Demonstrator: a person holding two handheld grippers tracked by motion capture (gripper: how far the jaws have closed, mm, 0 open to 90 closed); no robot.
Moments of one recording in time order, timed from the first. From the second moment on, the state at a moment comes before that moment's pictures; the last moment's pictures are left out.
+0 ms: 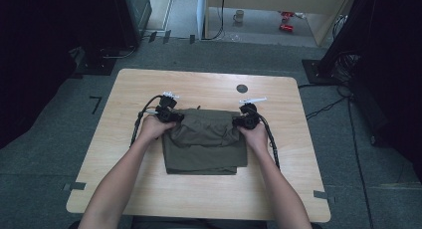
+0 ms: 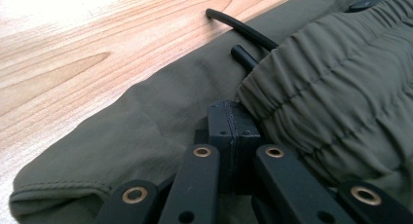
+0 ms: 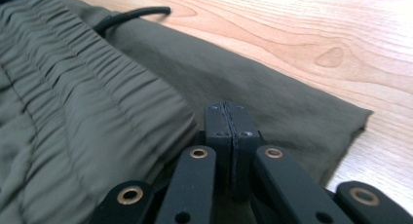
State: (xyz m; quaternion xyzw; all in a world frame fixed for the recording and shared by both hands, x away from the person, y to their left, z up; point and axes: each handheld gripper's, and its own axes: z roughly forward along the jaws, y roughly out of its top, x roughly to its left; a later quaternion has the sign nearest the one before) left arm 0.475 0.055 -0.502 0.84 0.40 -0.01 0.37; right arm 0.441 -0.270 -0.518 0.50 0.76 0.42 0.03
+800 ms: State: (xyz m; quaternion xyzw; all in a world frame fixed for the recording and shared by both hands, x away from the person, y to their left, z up) left arm 0.412 0.065 -0.469 0.83 0.34 -0.01 0.44; right arm 0.389 -0.269 -0.484 0.45 0.77 0.46 0.04
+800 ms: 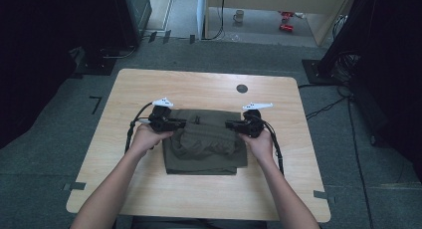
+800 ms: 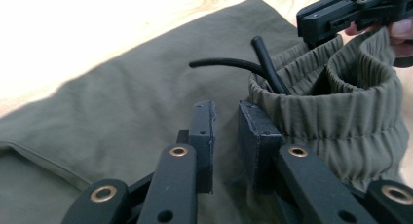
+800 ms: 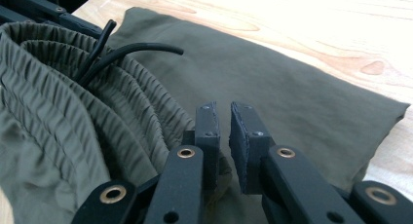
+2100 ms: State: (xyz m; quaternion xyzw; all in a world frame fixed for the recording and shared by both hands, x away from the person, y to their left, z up) left arm 0.319 0.069 -0.468 0.84 0.30 0.01 0.45; right arm 0.320 -0.268 -0.479 0.42 0.78 0.45 0.04
